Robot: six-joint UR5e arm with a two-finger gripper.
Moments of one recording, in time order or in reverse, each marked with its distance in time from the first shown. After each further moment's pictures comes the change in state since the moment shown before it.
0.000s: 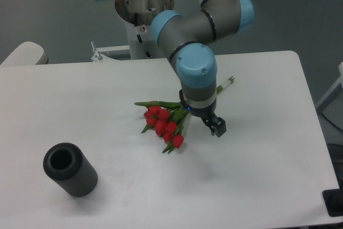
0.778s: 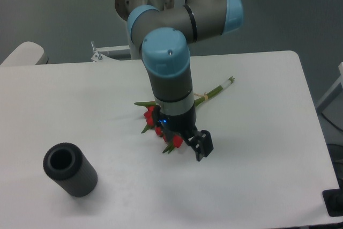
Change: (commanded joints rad) arm -0.132 -0.041 0.232 -0.008 -0.012 -0.440
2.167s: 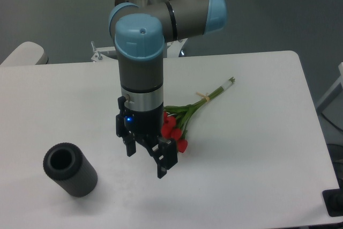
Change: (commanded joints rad) arm -0.092 0.011 0.083 0.218 -0.255 -0.067
